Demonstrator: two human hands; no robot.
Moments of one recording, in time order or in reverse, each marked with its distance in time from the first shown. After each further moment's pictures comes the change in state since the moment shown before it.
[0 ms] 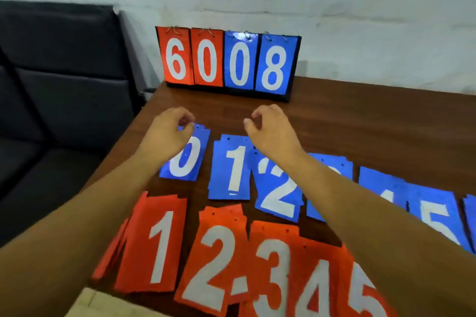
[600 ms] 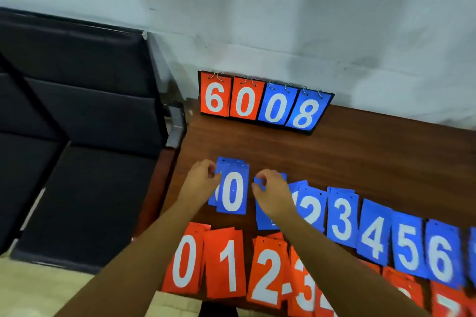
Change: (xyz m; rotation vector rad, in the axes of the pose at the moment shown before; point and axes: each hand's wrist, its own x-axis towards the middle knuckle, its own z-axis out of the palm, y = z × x) left_hand 0.028 -0.035 -0.070 -0.195 -0.448 -0.463; right_hand 0.004 -0.124 0.025 0.048 -0.370 0.441
